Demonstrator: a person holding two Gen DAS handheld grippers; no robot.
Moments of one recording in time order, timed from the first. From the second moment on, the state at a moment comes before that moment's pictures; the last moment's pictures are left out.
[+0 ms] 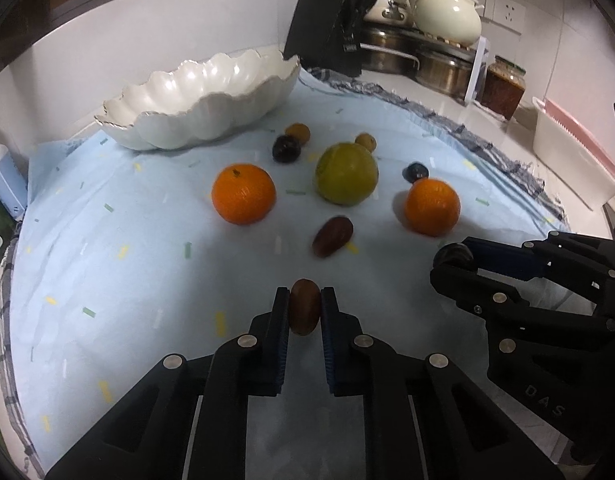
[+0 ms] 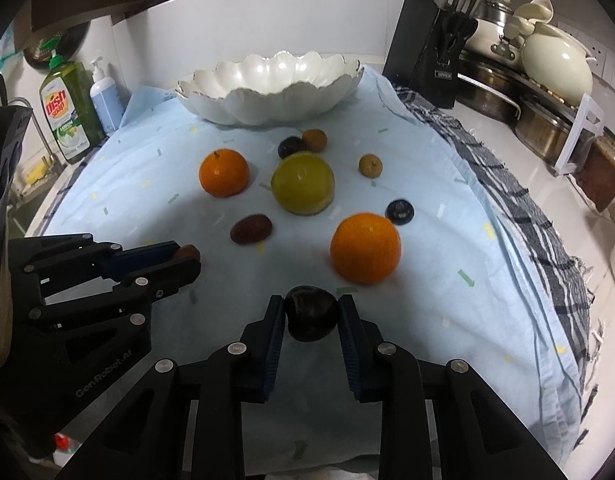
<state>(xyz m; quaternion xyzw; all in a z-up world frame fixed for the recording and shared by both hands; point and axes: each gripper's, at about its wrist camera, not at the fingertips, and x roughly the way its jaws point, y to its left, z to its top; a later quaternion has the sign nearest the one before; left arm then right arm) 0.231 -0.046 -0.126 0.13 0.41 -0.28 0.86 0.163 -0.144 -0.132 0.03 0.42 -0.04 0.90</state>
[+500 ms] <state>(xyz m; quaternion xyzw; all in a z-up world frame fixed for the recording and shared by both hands) 0.264 -0.021 -0.073 0.09 0.35 -0.28 0.89 0.191 -0.130 -0.079 0.03 0.35 -0.03 0.94</state>
